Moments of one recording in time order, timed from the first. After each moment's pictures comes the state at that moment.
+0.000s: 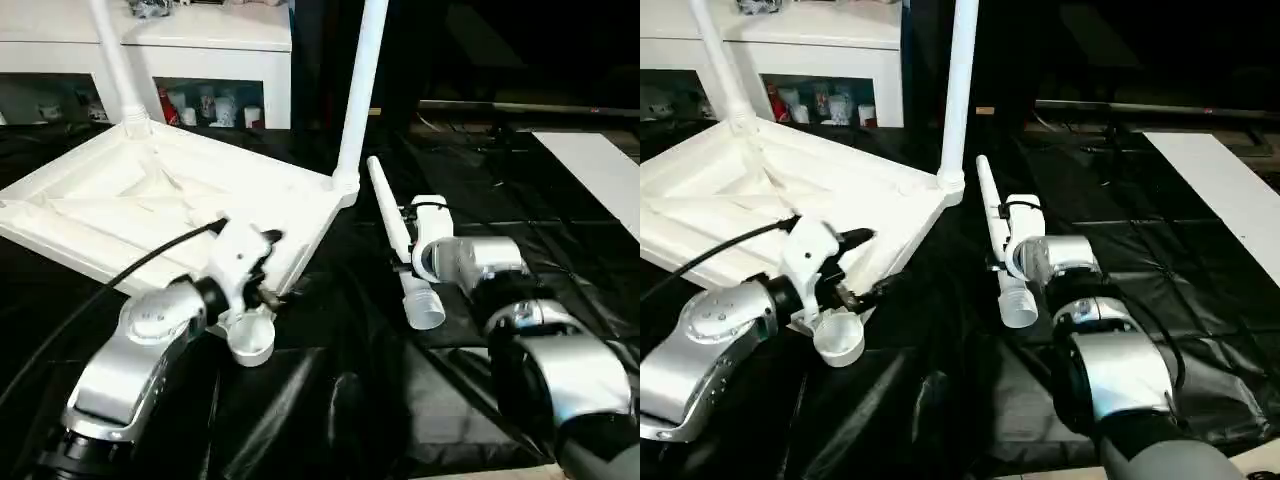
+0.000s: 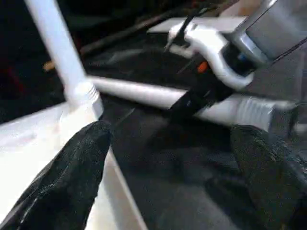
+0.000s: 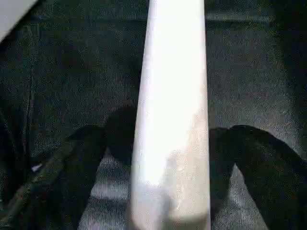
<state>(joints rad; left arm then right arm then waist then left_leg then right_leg) -0.24 0.42 -0.16 -0.29 -0.20 0.45 -0.65 -0.99 -0.15 -0.12 1.13 0.09 0.67 0.17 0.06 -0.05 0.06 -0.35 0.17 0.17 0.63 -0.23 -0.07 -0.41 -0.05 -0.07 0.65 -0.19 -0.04</state>
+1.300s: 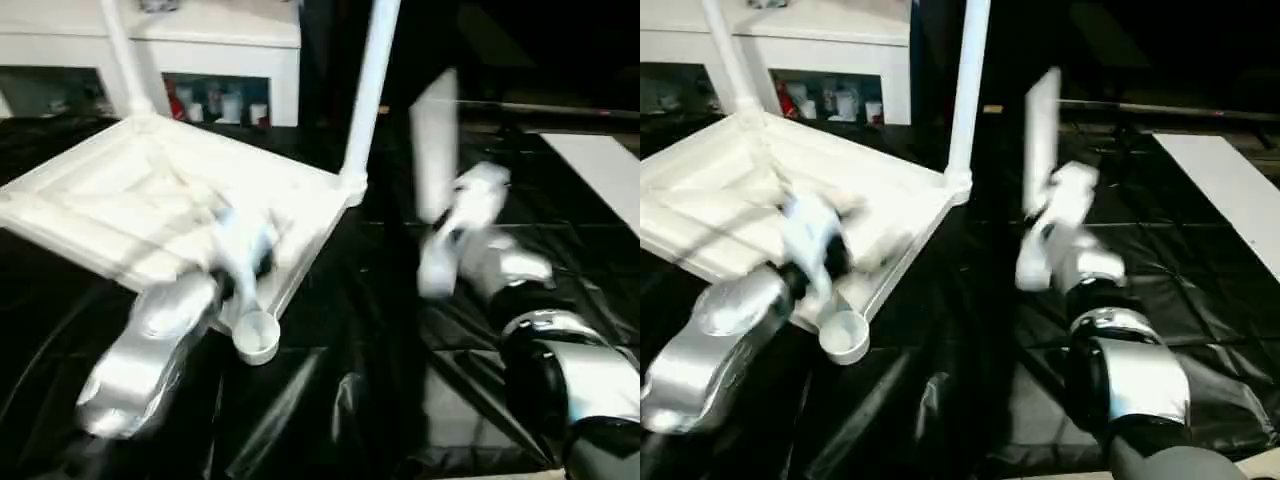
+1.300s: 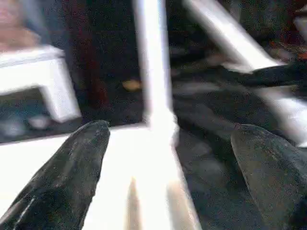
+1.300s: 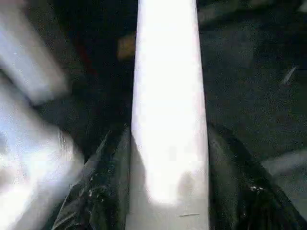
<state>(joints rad) -0.31 0.24 -0.04 -0.19 -0.15 0.36 -0.35 -0.94 -0.21 -0.42 1.00 0.27 0.13 0.09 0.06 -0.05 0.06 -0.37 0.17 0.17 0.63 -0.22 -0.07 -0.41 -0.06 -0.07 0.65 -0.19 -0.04</state>
